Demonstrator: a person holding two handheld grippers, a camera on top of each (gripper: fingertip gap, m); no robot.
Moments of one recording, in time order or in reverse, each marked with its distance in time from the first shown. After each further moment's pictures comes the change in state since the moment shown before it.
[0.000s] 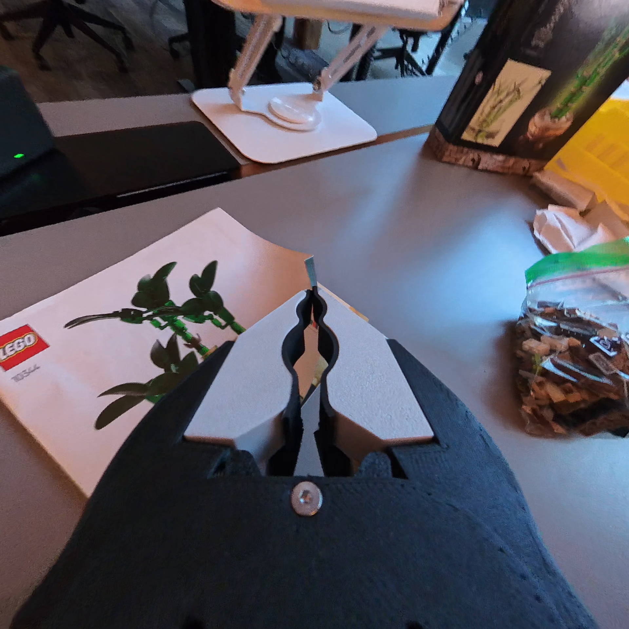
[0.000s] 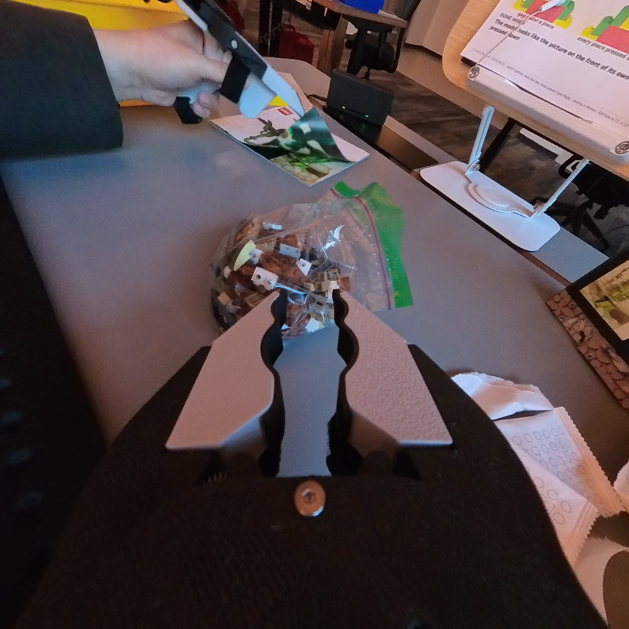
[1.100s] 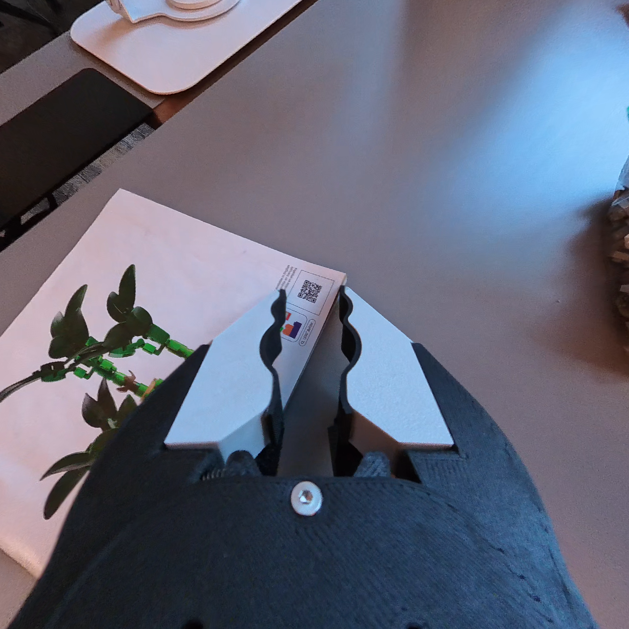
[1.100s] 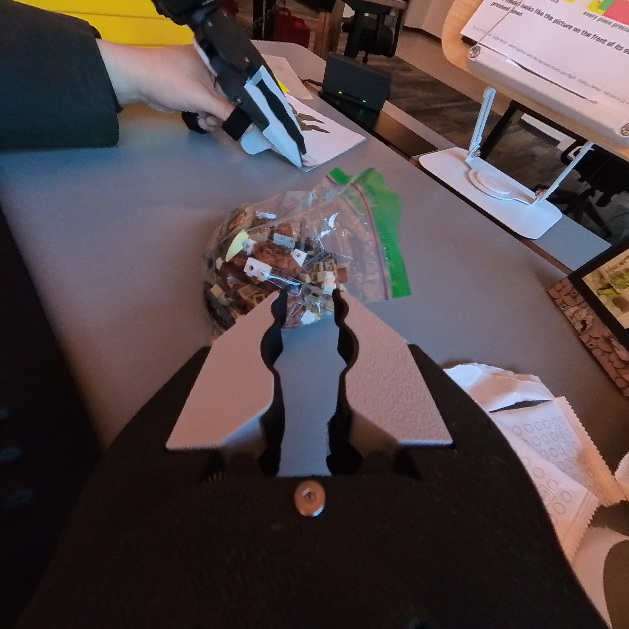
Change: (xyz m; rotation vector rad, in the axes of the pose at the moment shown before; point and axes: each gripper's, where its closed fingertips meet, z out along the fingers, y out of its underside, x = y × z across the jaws) left arm 0.017 0.048 0.041 -0.238 0.002 0.334; right arm 0.003 0.007 0.002 -0.028 0.007 0.010
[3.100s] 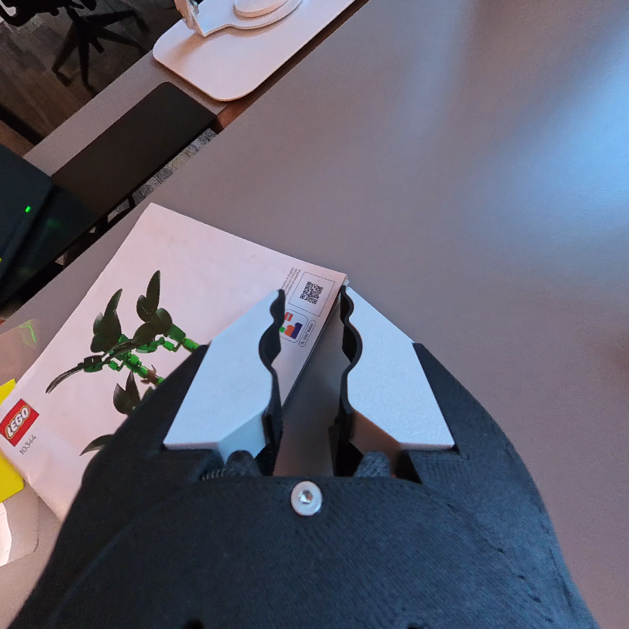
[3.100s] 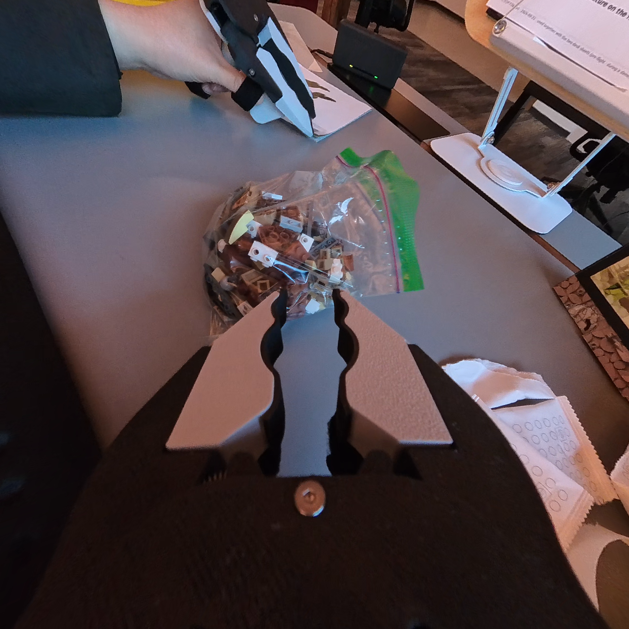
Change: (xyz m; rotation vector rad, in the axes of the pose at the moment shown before) left arm -0.024 0.000 -0.002 -0.009 -0.173 0.041; right arm -0.005 0.009 0.004 -0.056 -0.010 -0.043
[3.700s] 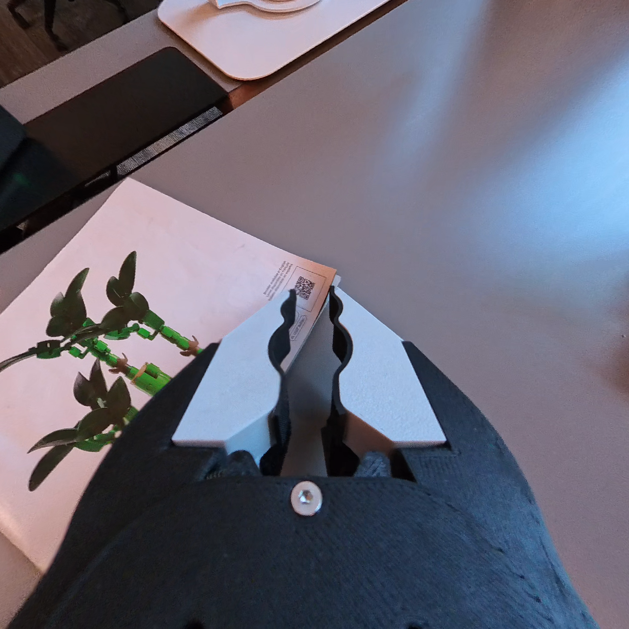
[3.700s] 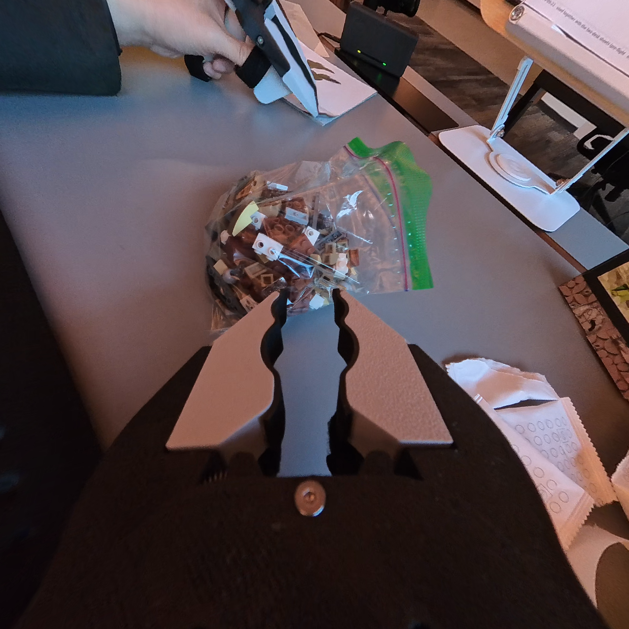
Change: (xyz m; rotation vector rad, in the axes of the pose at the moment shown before) left arm -0.009 0.005 -0.001 0.002 0.059 -0.144; right arm -0.003 0.005 0.003 -0.028 -0.008 -0.021
